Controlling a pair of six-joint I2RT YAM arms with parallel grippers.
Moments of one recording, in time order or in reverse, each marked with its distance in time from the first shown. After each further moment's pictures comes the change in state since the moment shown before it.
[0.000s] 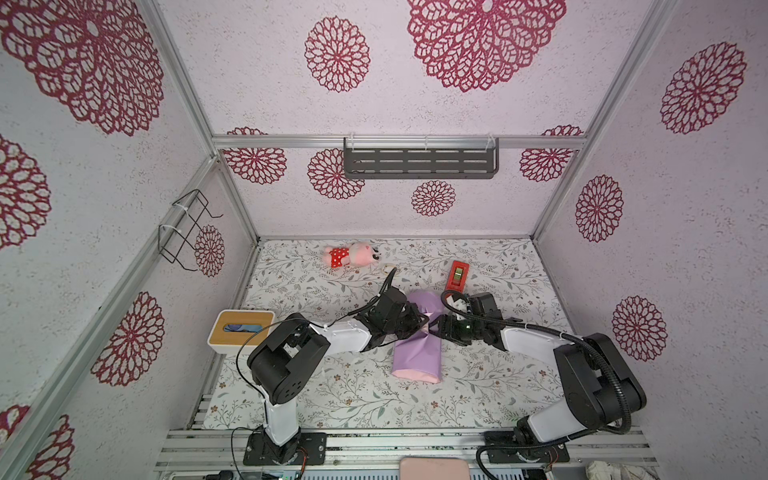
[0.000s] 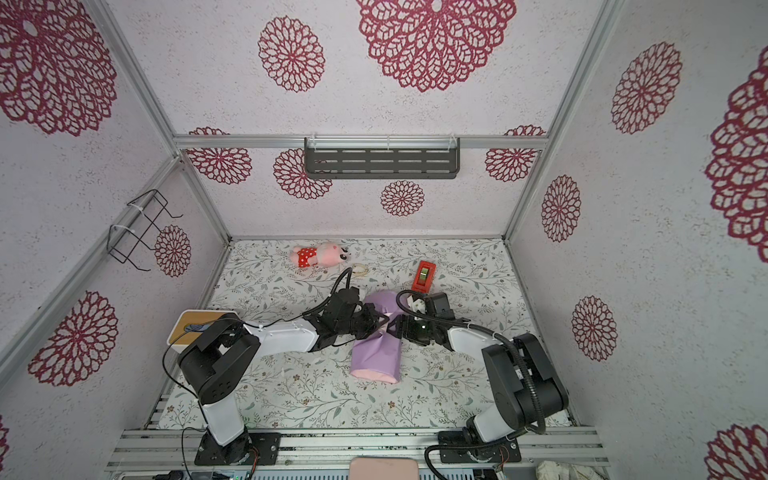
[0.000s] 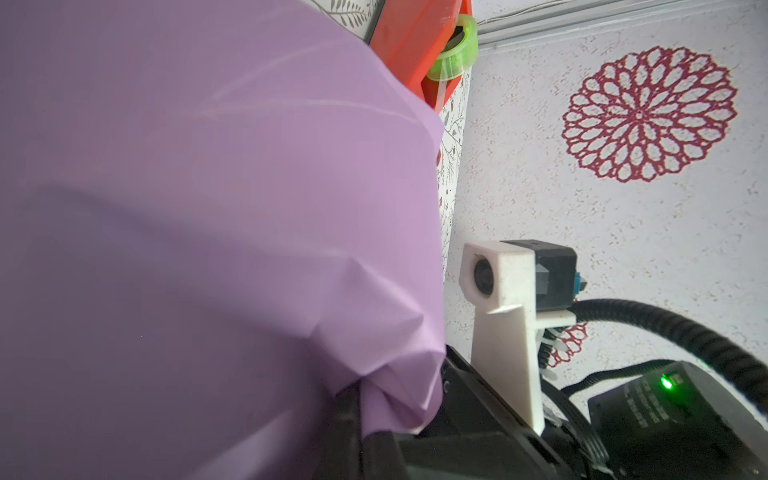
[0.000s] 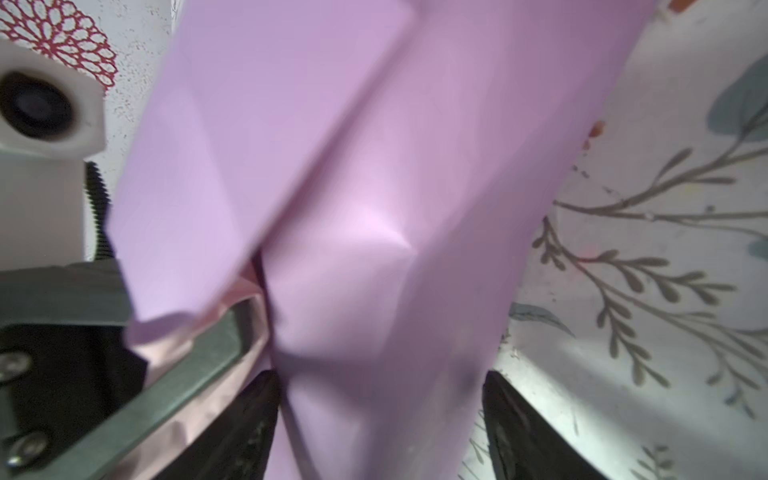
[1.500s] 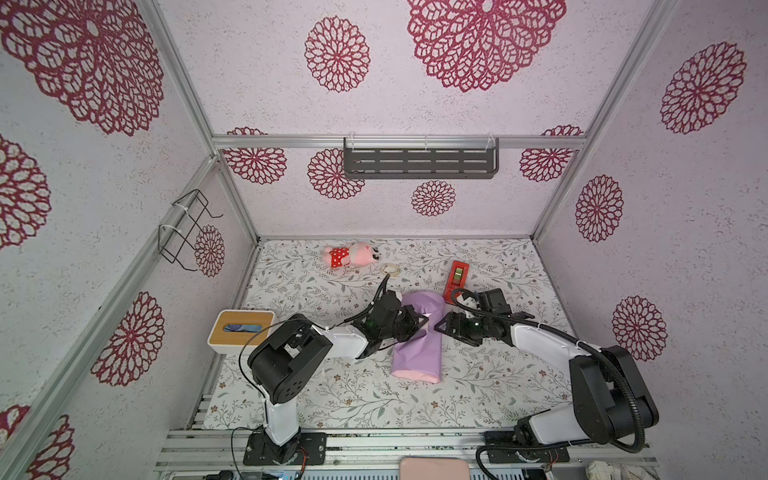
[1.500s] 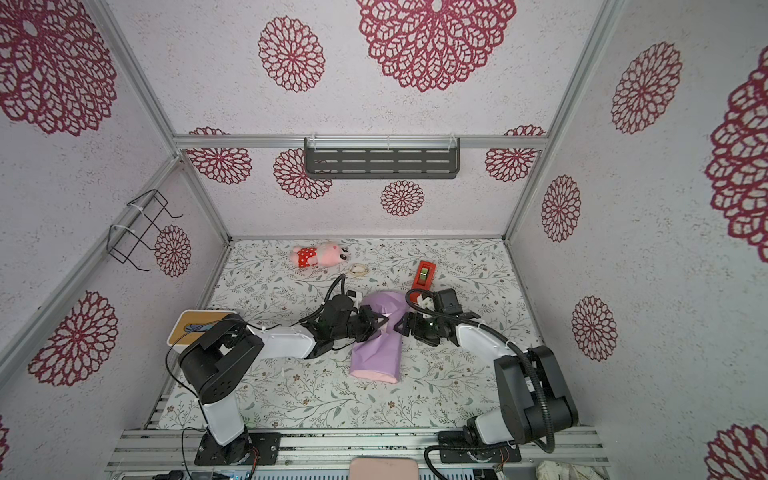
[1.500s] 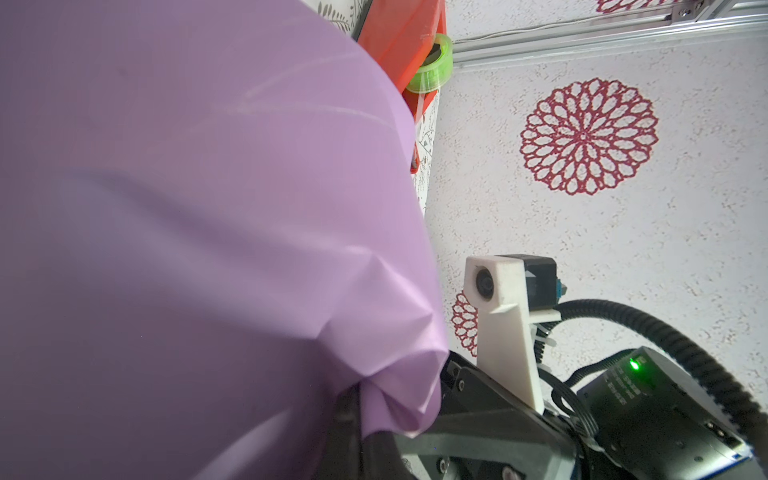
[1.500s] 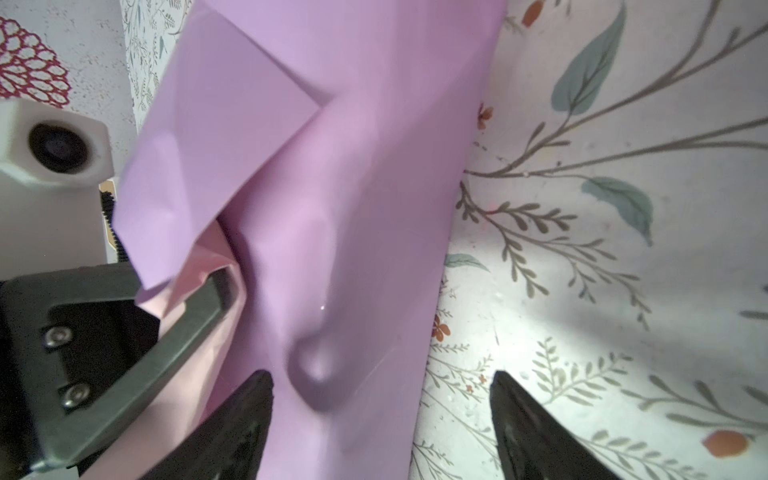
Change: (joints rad) left arm 0.003 0.003 -0.083 0.177 0.005 -0.060; right arm -0.071 -0.087 0.060 -0.248 0.045 -0.037
